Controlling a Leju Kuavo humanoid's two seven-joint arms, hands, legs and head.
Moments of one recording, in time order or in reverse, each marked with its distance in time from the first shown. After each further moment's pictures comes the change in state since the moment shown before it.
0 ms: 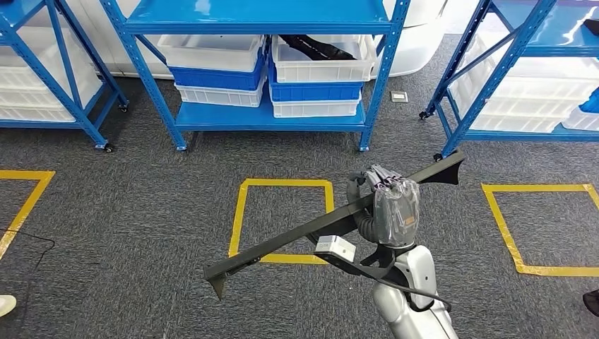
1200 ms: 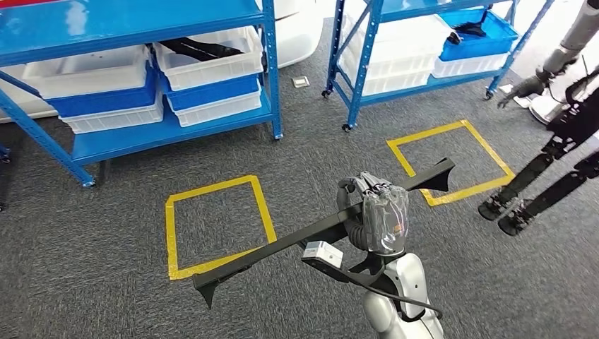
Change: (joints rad) left arm 0.044 0.056 -0.025 0.000 -0.028 -0.112 -0.069; right arm 0.047 0.057 0.001 -0.005 0.074 0.033 0.030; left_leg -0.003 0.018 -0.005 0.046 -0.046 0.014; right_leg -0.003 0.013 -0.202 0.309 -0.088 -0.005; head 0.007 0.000
